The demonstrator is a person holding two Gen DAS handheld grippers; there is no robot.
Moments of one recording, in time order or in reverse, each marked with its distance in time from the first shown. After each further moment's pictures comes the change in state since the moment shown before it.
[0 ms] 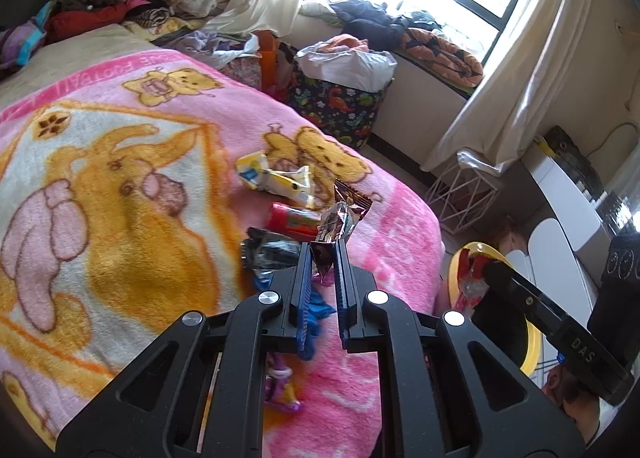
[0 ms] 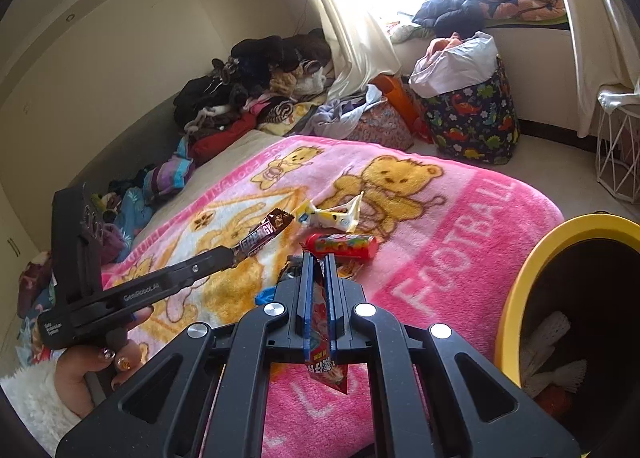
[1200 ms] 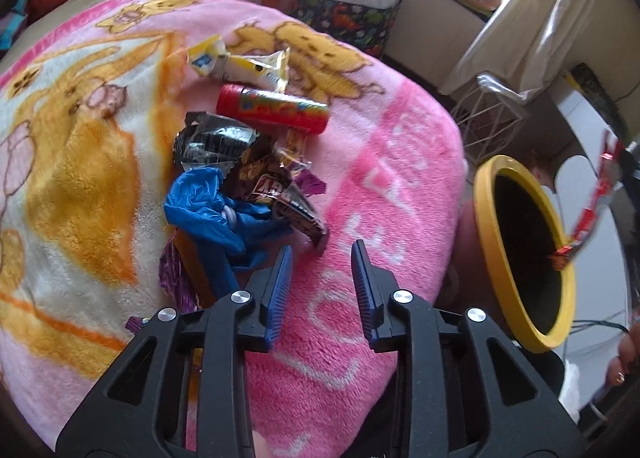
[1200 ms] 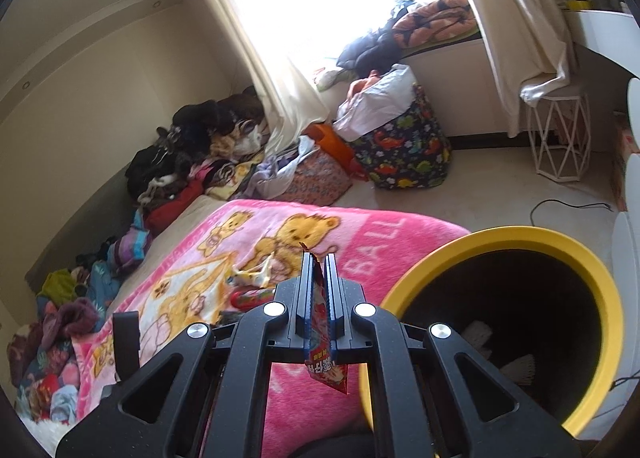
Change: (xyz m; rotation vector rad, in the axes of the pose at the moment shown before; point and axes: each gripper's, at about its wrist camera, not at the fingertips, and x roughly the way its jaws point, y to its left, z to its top) left arm 0.081 -0.035 -0.055 0.025 0.268 0.100; right arm -0.089 -0.093 0.007 0.173 -0.191 -0.163
